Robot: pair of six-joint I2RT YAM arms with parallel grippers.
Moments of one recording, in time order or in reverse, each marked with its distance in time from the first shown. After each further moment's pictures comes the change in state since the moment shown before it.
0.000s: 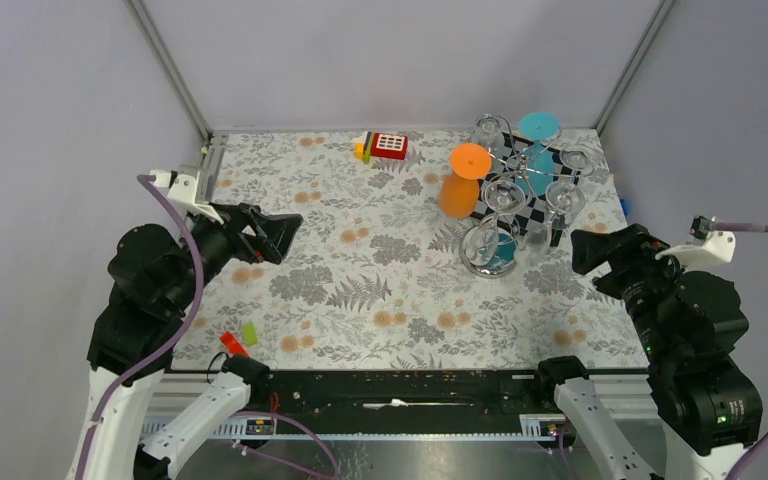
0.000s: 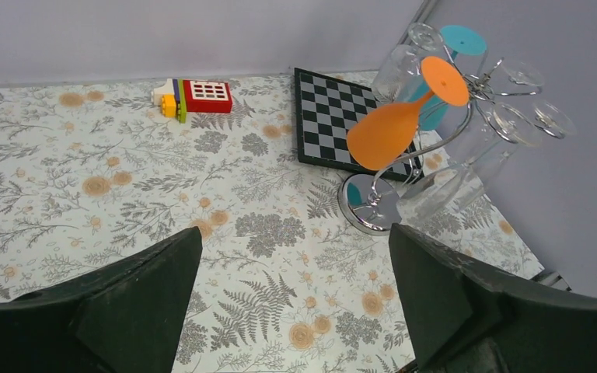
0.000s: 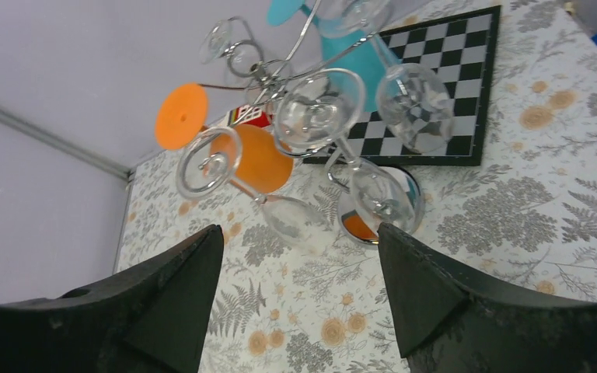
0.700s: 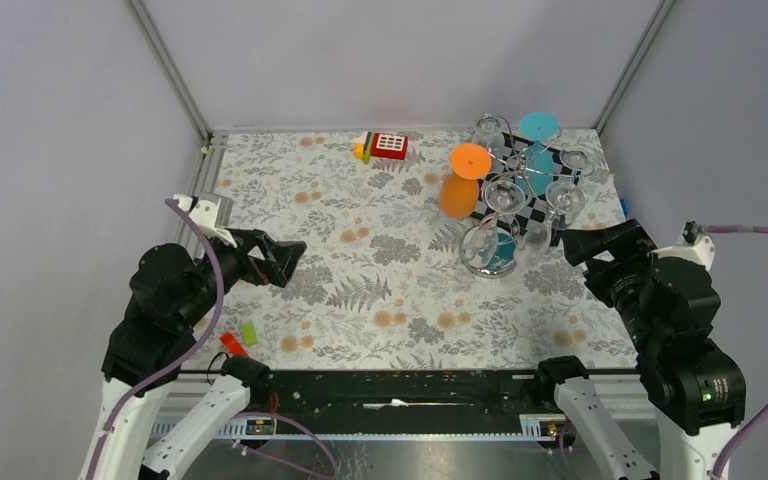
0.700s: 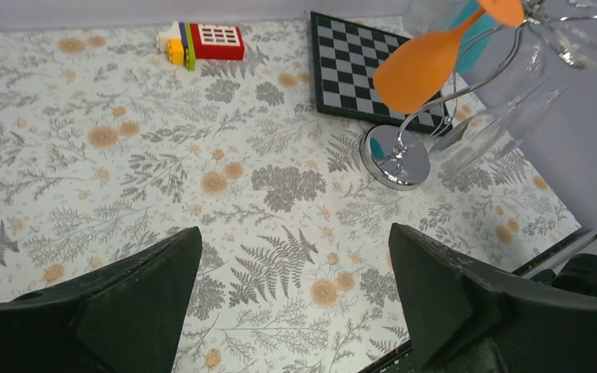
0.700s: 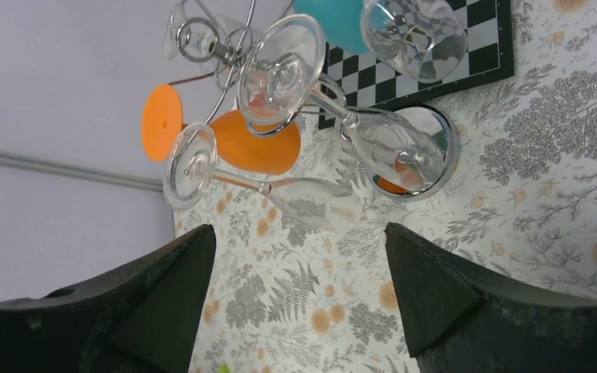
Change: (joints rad) left arm 0.000 -0.112 -0.164 -0.021 0.018 0.050; right arm 0.000 0.002 -0.080 -0.064 0.048 0.293
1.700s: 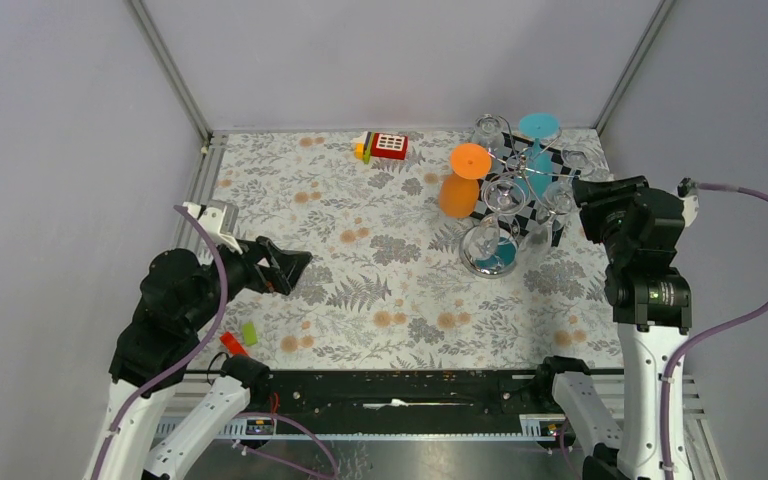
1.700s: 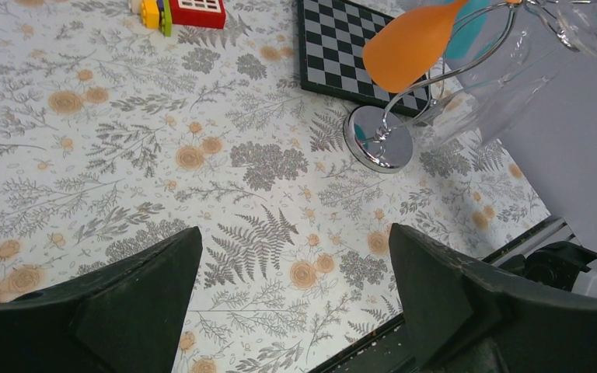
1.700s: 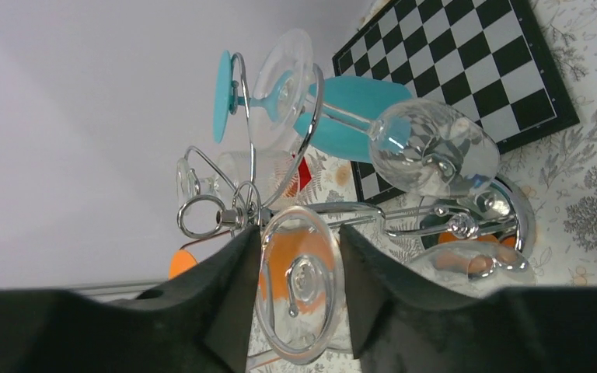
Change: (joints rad) left arm 0.000 -0.045 -0.082 -0.016 0.040 -0.066; right arm -0.238 0.219 -0.143 0.378 -0.063 0.200
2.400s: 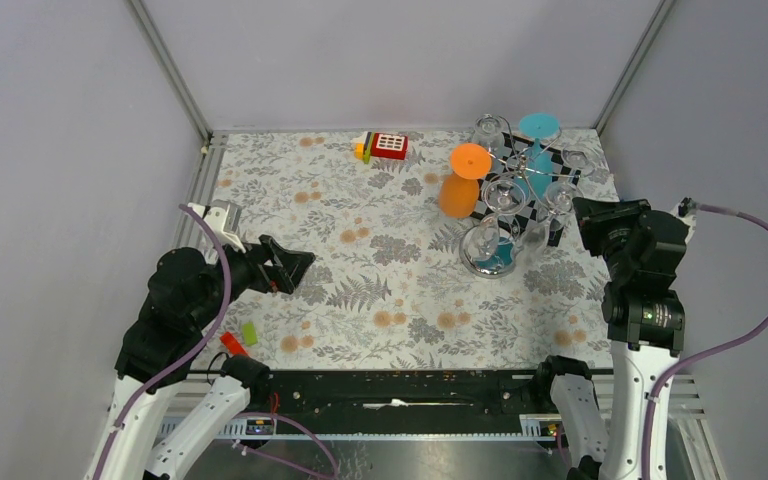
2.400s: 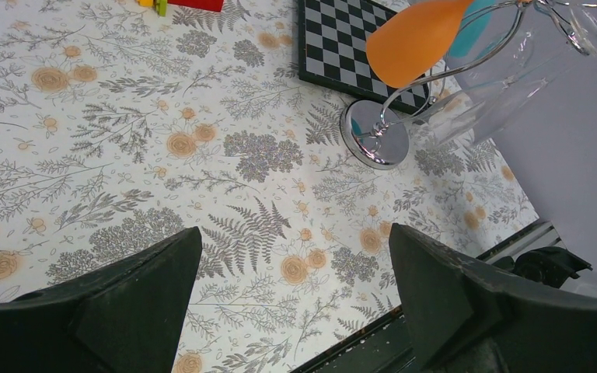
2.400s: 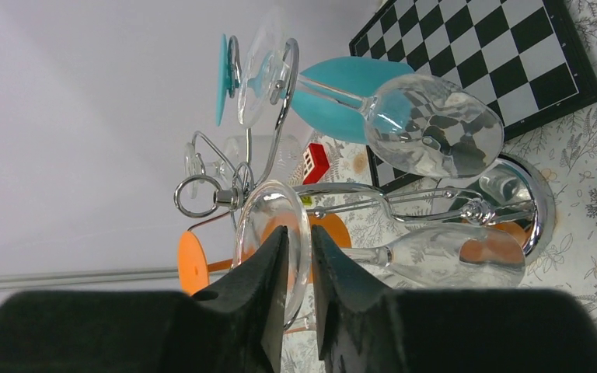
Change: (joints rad) left arm 0.000 0.000 -0.043 0.014 -0.001 -0.054; right arm -0.115 -0.096 -0.124 0.060 -0.163 0.049
